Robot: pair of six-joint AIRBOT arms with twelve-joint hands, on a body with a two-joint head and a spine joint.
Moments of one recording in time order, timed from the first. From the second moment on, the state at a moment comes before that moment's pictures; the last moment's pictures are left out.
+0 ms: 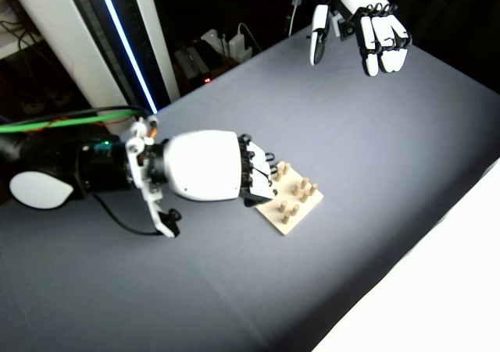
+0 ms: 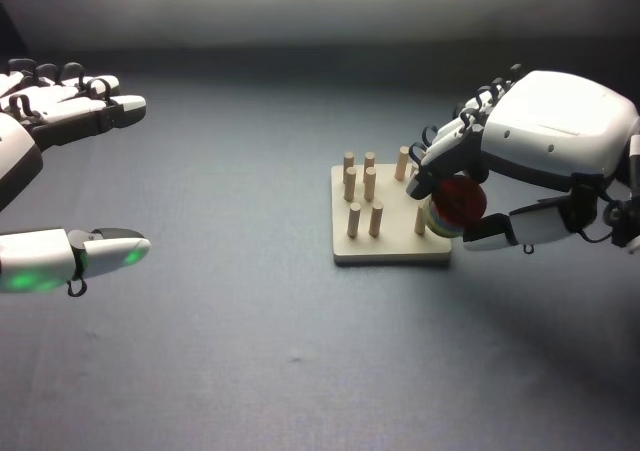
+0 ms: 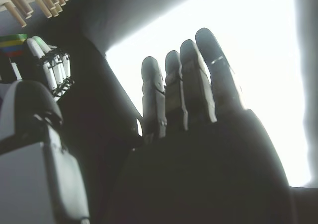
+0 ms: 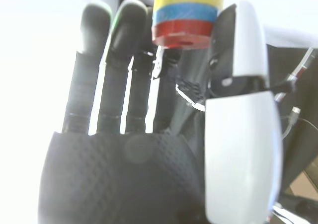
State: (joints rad) left arm 1.18 -0.79 0.94 -0.31 -1.18 0.78; right arm -0.58 -1.18 1.36 -0.39 0.72 -0.56
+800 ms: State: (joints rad) left arm 1.18 -0.79 0.94 -0.30 -1.18 0.78; right arm -0.54 -1.24 1.39 -0.41 0.68 -0.56
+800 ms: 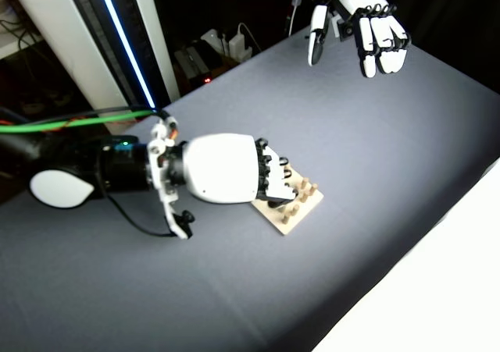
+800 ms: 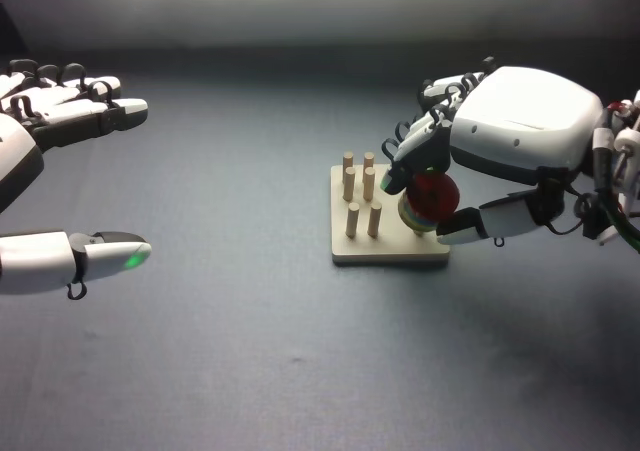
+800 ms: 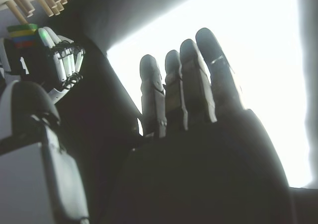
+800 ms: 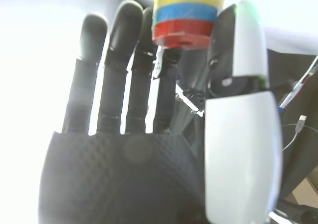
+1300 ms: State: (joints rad) left arm 1.18 -0.79 0.95 -0.30 -1.19 0.78; right arm -0.54 -1.26 1.41 -0.42 0.65 -0.56
